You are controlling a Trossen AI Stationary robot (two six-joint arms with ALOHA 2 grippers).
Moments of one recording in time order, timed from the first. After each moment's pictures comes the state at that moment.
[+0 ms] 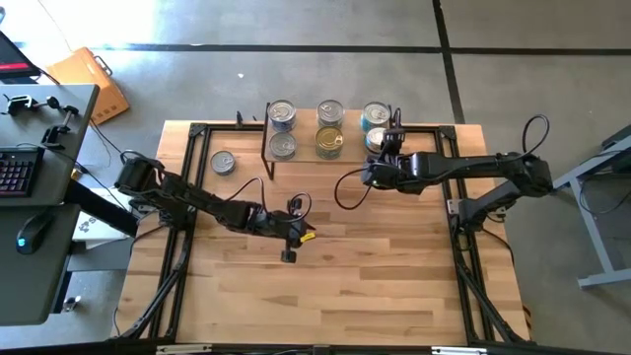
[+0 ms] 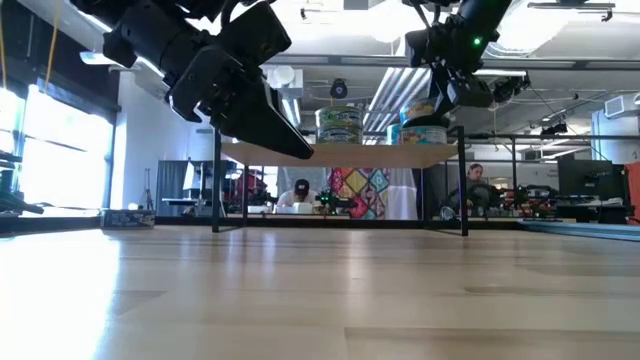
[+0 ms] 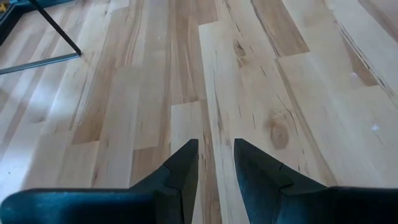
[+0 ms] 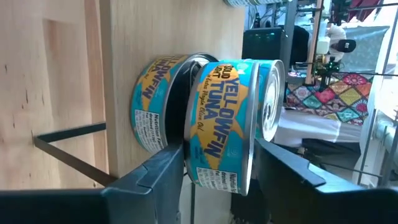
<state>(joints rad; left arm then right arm) -0.21 1.64 0.79 0.21 -0.23 0.09 -0.08 1.42 1.16 -0.92 0.95 -0.40</state>
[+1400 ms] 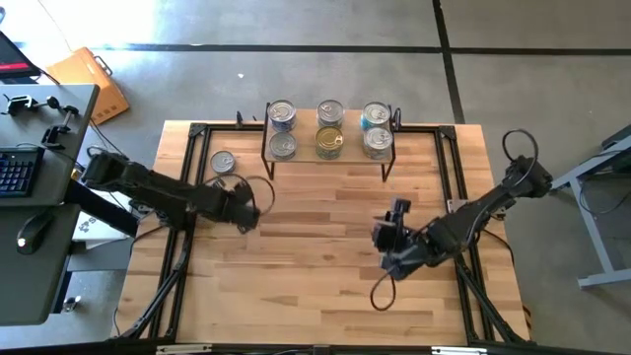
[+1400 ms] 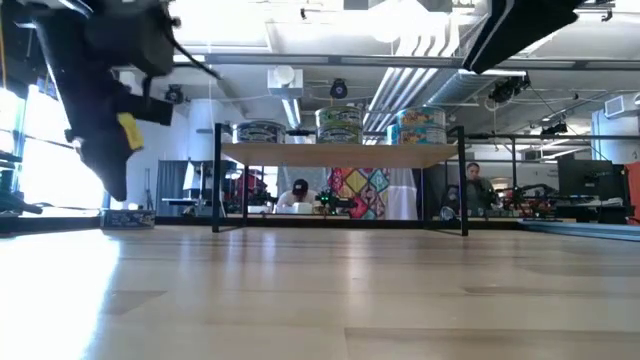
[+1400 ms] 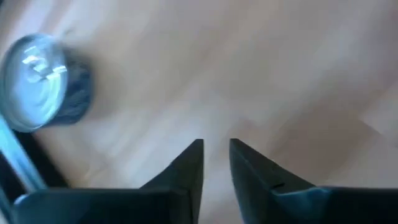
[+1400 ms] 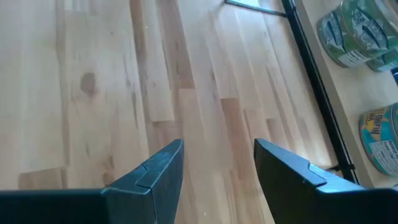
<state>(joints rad) -0.16 1.32 0.68 -0.93 -0.49 -0.82 0.56 1.45 1.16 -0.96 0.75 0.48</state>
